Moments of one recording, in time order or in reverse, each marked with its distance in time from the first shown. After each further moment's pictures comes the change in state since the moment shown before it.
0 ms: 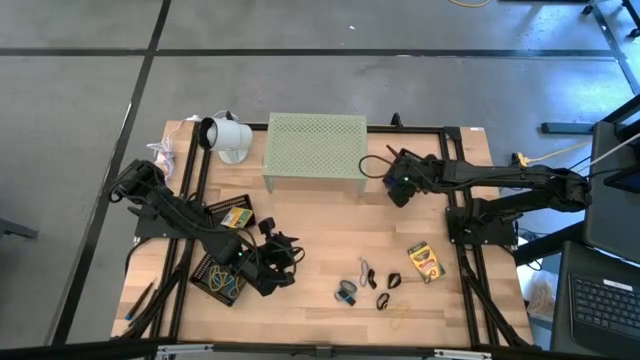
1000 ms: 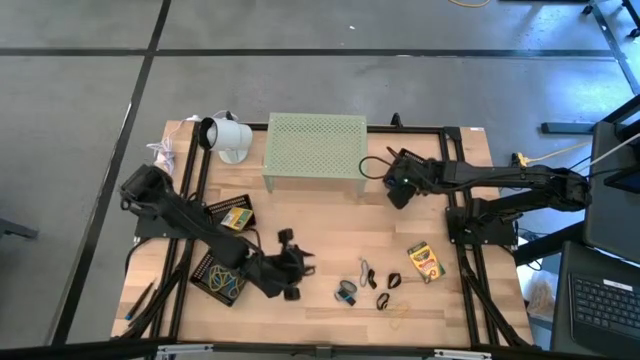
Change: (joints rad) left arm 0.014 0.100 0.001 0.358 0.160 0.352; right arm 0.023 0.000 0.001 -0.018 -0.044 0.094
